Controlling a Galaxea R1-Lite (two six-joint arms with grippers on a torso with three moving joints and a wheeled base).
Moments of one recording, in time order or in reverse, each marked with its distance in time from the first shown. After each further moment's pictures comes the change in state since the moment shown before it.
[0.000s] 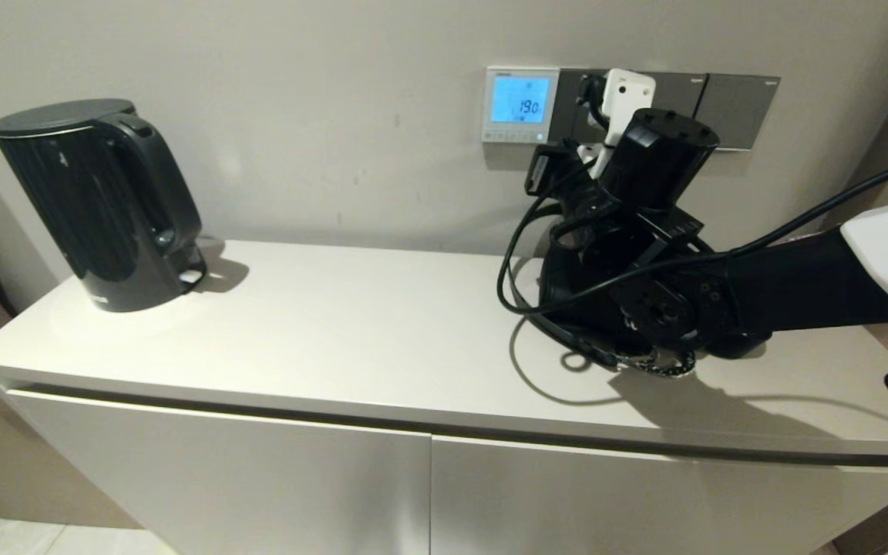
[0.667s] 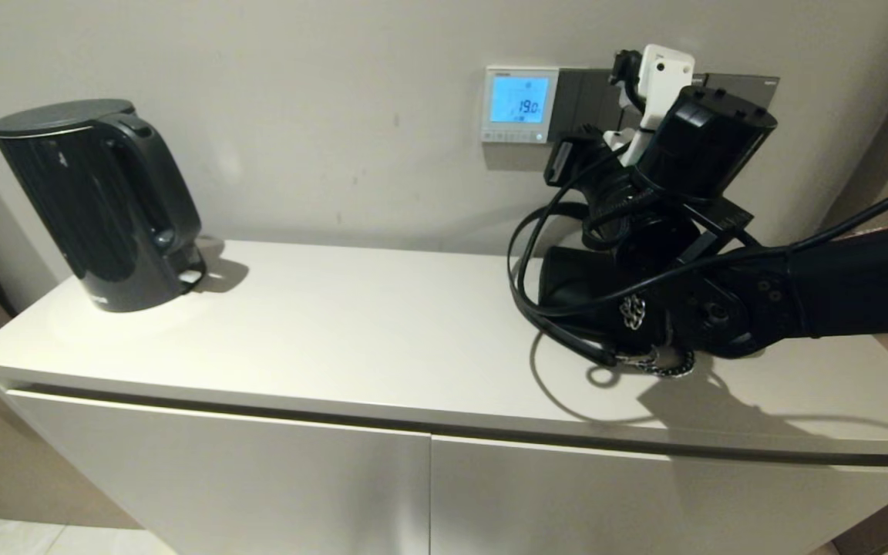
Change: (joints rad) left arm 0.000 0.000 0.000 0.000 0.000 0.000; right arm -0.001 -0.093 0.080 0.006 0.015 0.000
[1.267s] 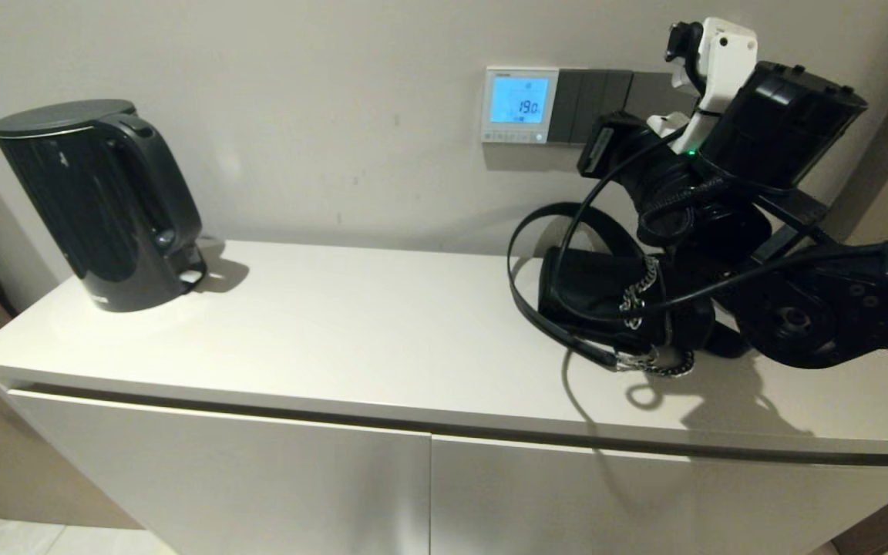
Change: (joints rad) left arm 0.001 0.000 0.000 -0.001 0.000 0.000; right arm -0.015 -0.117 0.108 0.003 0.029 0.006
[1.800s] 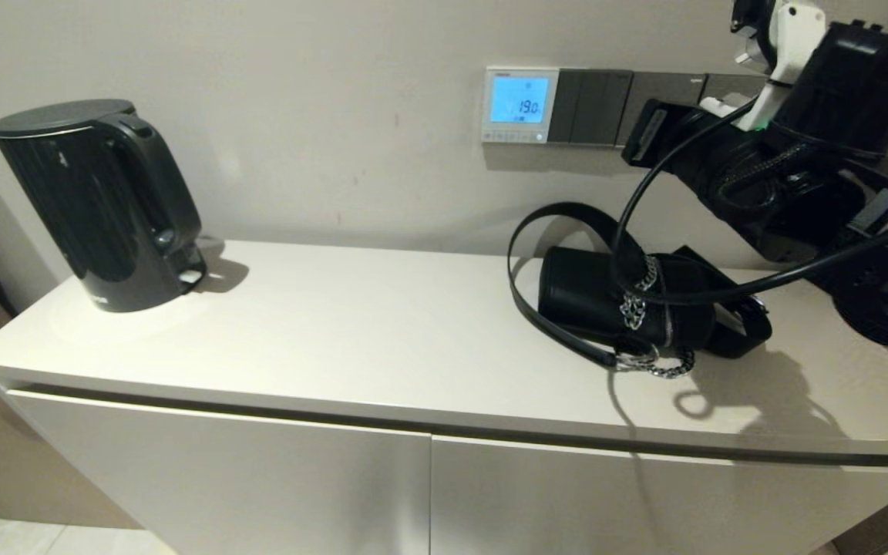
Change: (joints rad) left arm -0.001 0.000 0.000 0.000 0.000 0.000; right arm -0.071 -0.120 0.010 0.211 0.083 0.083
